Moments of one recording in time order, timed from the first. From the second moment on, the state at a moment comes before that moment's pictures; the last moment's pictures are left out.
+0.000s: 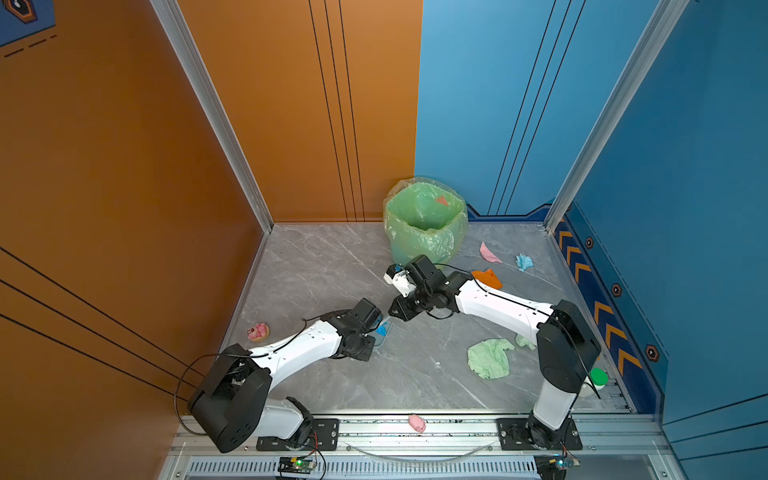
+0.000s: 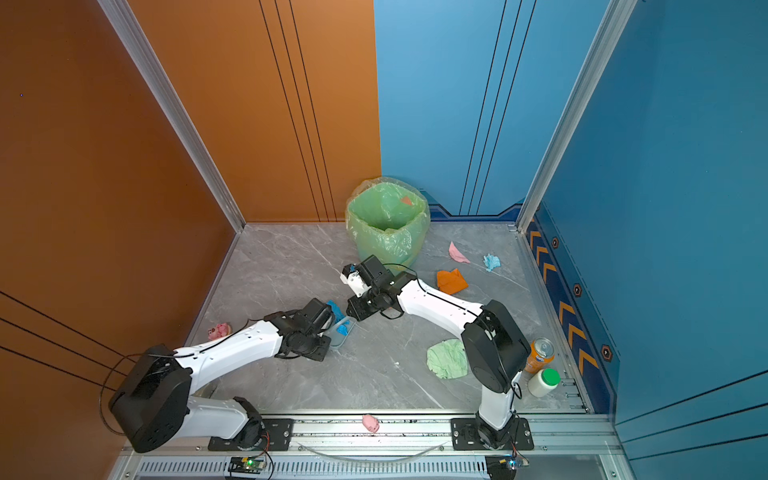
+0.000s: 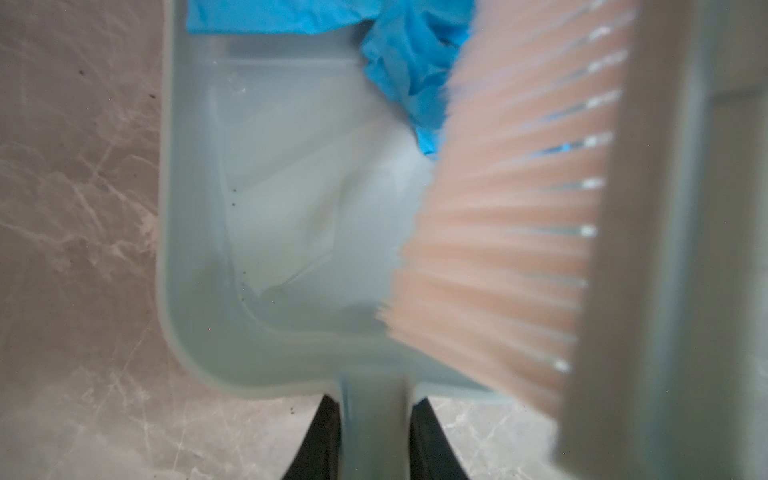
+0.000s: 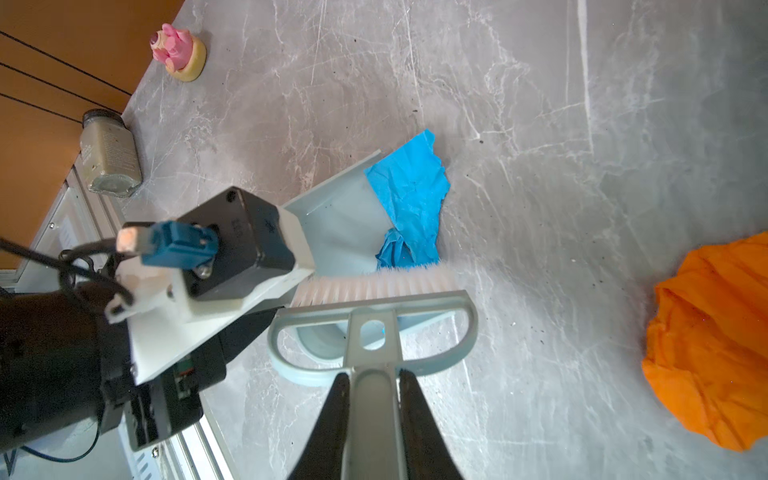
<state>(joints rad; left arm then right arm) -0.65 1.37 0.73 -0.68 -0.11 -0.34 0.78 1.79 1.37 -0.54 -0.33 0.18</state>
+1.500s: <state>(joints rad) -0.64 1.36 0.73 -0.67 -0.11 -0.36 0.87 1.82 1.34 -0.45 0.11 -0.07</state>
